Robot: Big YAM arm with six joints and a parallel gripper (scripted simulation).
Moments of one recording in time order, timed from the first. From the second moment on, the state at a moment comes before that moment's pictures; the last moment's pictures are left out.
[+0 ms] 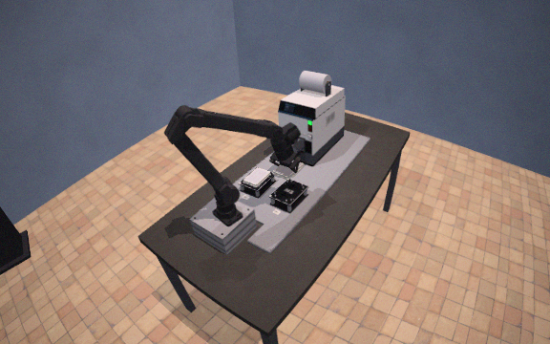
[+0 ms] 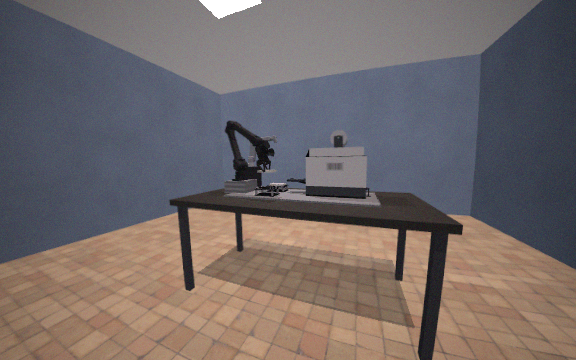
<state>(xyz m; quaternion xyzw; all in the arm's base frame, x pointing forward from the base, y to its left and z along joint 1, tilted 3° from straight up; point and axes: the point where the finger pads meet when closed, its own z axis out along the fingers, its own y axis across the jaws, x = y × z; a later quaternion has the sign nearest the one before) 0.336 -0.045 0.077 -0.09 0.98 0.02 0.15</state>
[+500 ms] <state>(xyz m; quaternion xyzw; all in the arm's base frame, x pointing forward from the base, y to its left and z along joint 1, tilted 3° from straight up) 0.335 -0.043 0.075 -0.09 0.98 0.02 0.15</state>
